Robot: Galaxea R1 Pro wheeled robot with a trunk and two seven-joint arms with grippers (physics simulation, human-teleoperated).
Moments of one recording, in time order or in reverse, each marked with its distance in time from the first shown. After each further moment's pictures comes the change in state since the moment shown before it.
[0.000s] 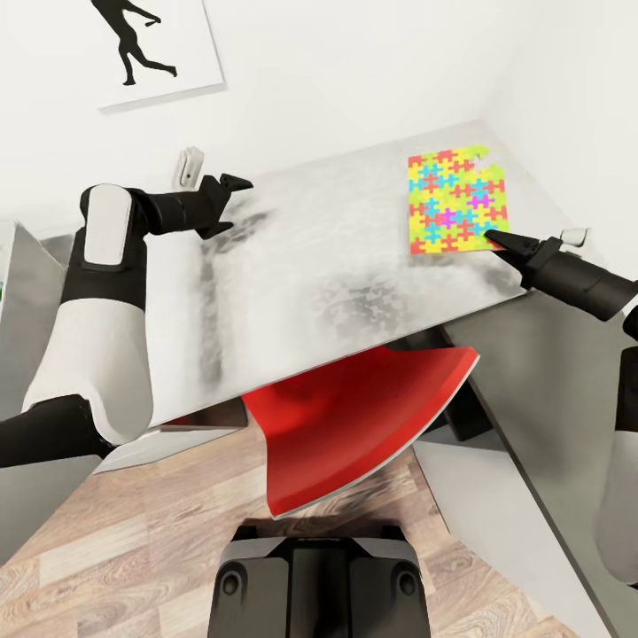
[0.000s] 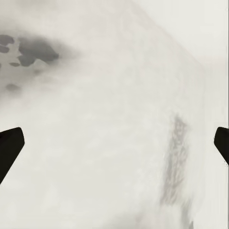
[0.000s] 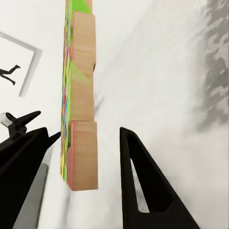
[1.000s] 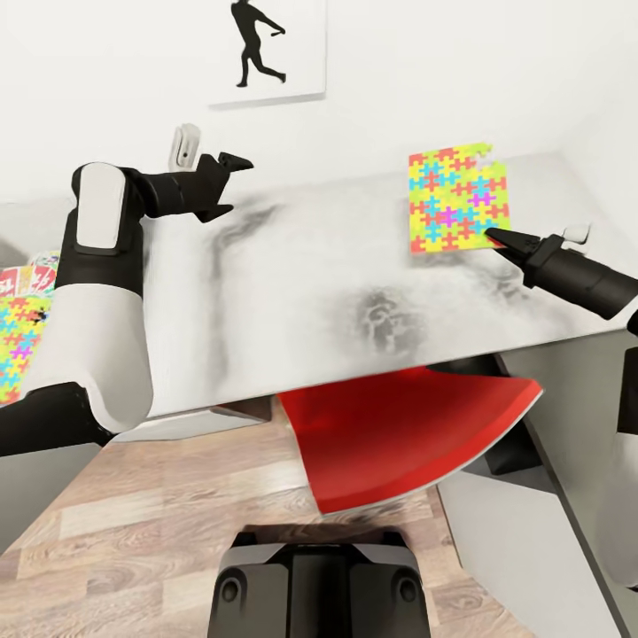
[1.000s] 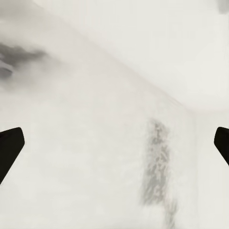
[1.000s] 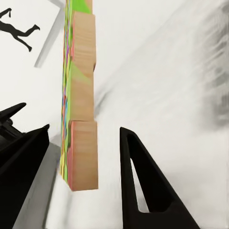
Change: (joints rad) left arm -0.050 -0.009 0.001 0.001 -0.003 0.001 -0.004; right arm 0.007 0.002 0.002 -0.048 -0.028 0.000 -0.069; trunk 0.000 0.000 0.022
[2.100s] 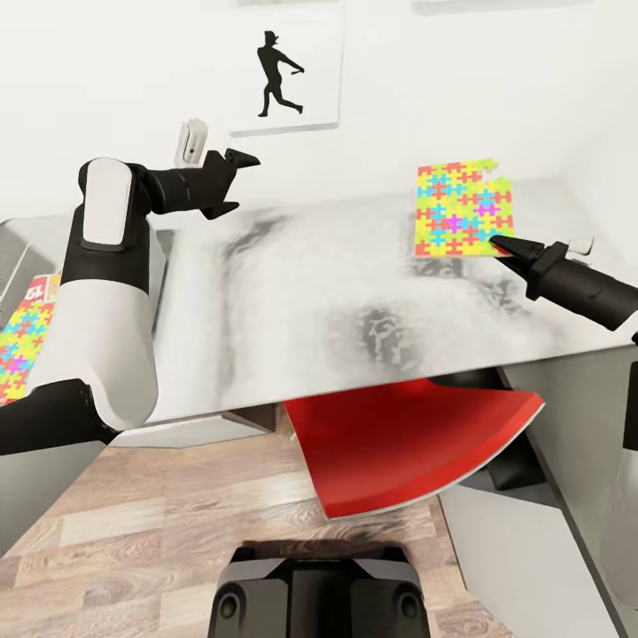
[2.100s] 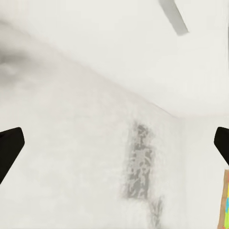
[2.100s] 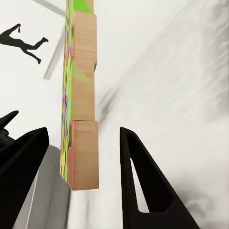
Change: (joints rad) left arm -0.012 -0.021 -0.001 0.008 -0.006 -0.002 0.003; right arm 0.058 -0.006 -0.006 -0.073 -0.307 0.000 -0.327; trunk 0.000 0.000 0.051
